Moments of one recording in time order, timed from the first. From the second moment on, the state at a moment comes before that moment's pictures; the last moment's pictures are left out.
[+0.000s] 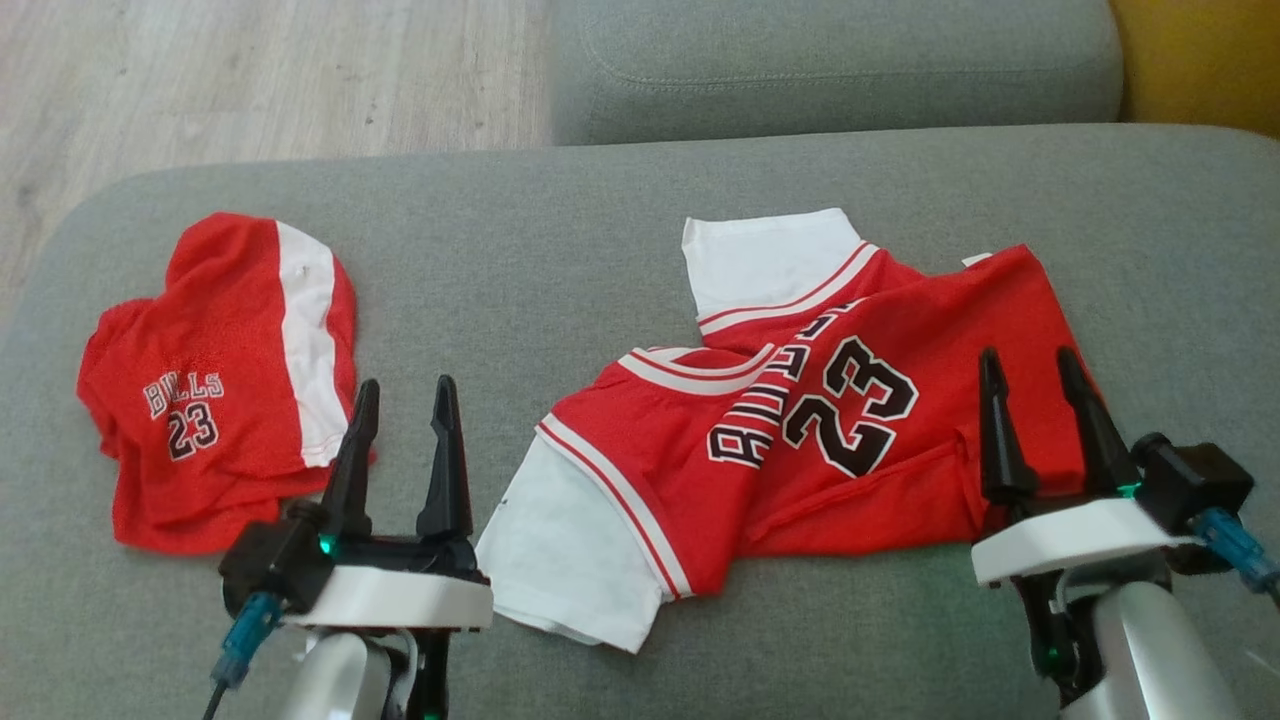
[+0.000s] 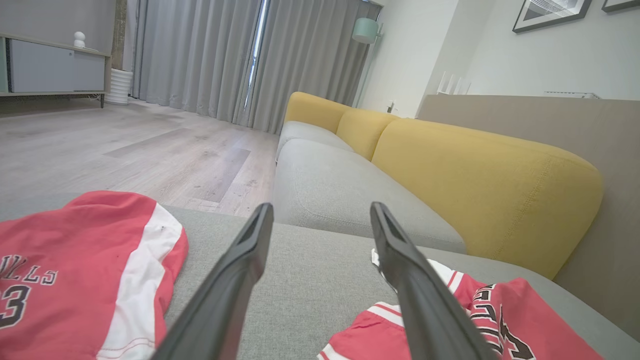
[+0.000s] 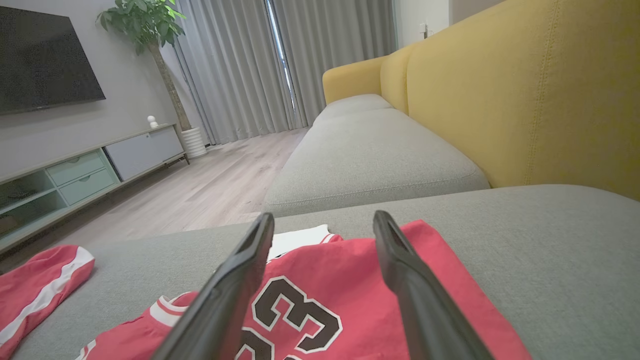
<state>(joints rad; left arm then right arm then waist) -0.11 0.05 -0.24 0.20 -0.39 -0.05 -0.25 -0.11 -0.05 0.03 0.26 0.23 0.12 -0.19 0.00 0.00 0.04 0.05</state>
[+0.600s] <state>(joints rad) -0.17 0.05 -0.30 0.20 -0.41 -0.05 -0.25 -0.55 -0.05 0.14 0.52 0.10 0.12 0.11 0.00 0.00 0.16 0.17</state>
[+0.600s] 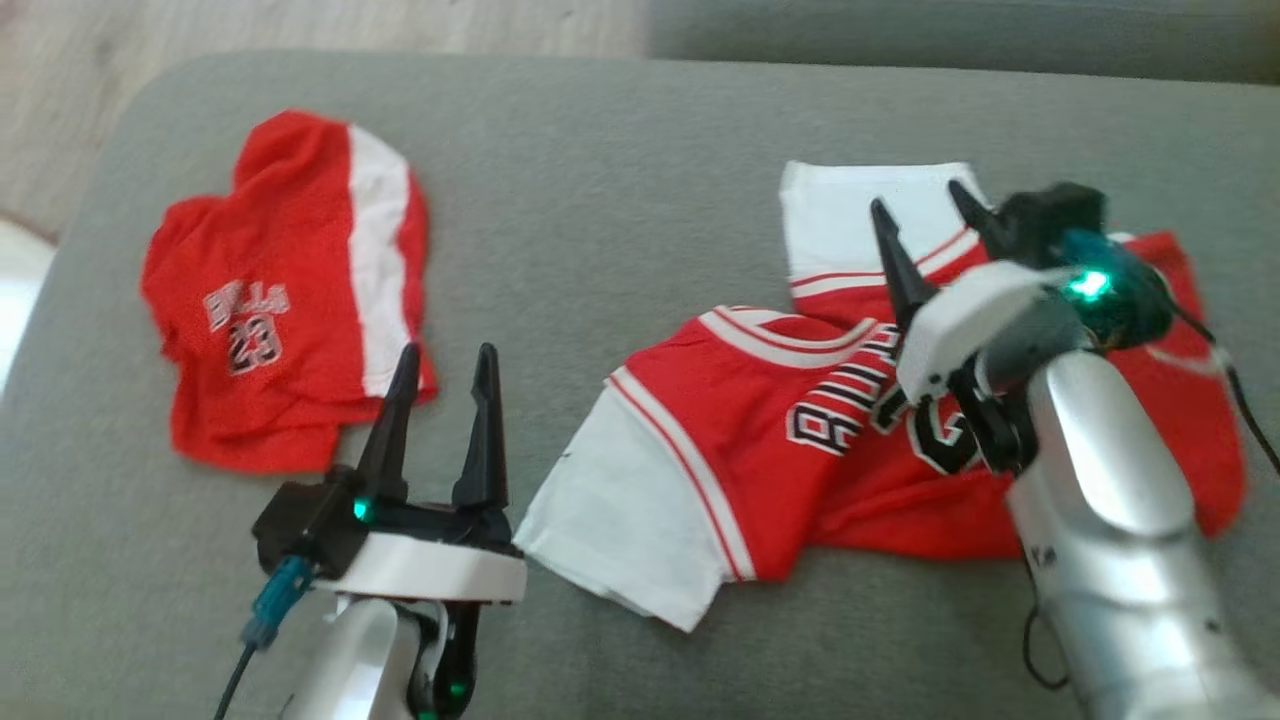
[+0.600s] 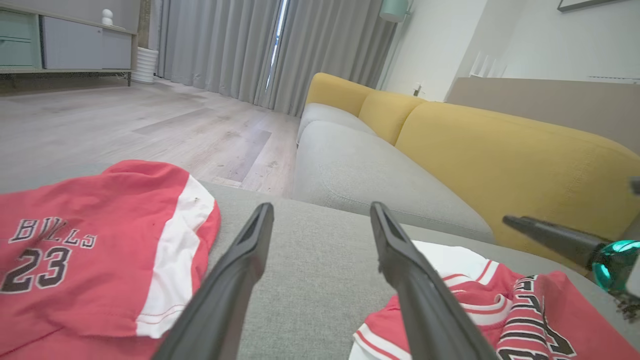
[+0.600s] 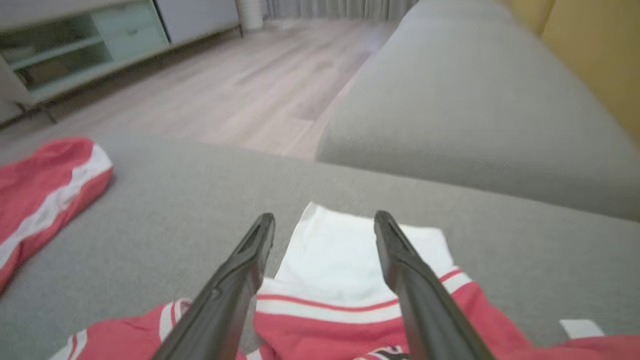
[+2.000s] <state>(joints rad) -0.26 0.04 -0.42 0.19 -0.53 -0.02 -0.25 -1.19 -0.15 -0.18 1.07 -0.34 0.12 -0.07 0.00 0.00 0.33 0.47</state>
